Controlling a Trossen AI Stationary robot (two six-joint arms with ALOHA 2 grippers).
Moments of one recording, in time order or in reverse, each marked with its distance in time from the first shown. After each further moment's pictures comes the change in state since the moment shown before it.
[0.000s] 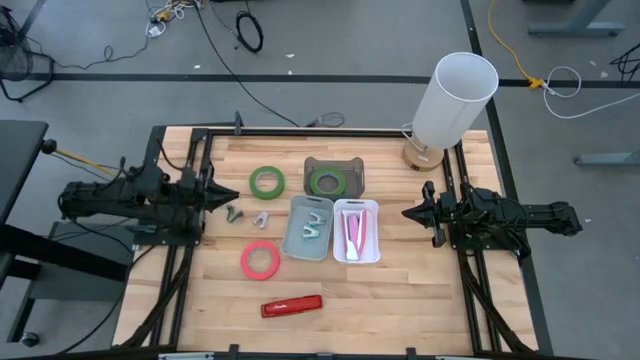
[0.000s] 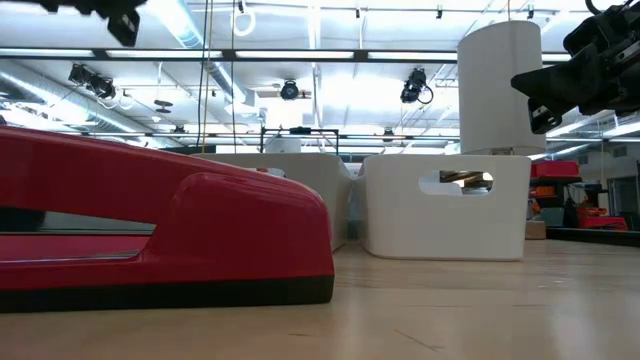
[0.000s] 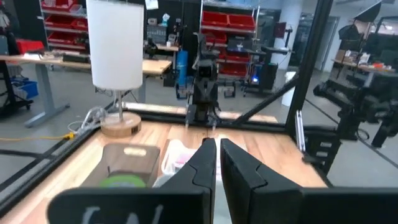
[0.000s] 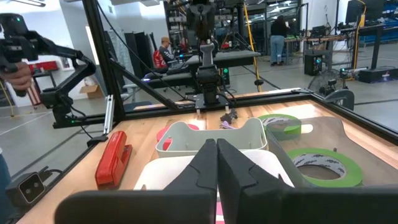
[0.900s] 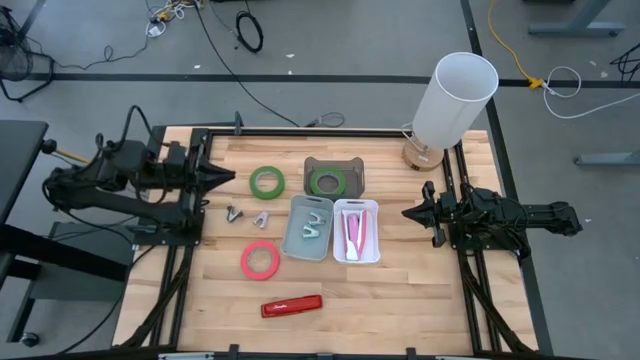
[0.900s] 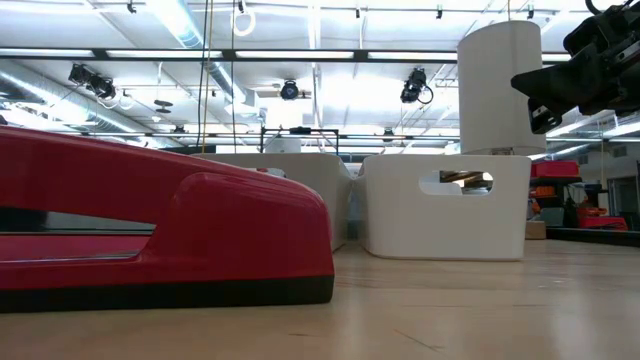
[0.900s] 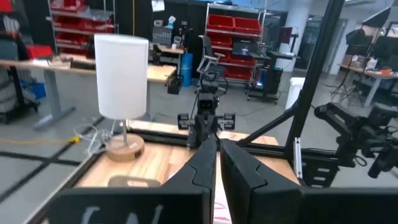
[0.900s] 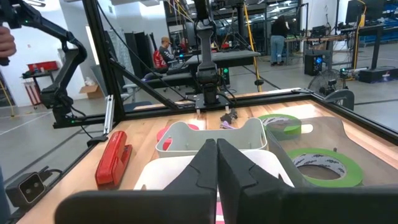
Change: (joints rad) left arm 0.000 0.312 0.469 -0.170 -0.026 -0.012; right arm 0.000 0.000 0.000 0.000 0.000 0.000
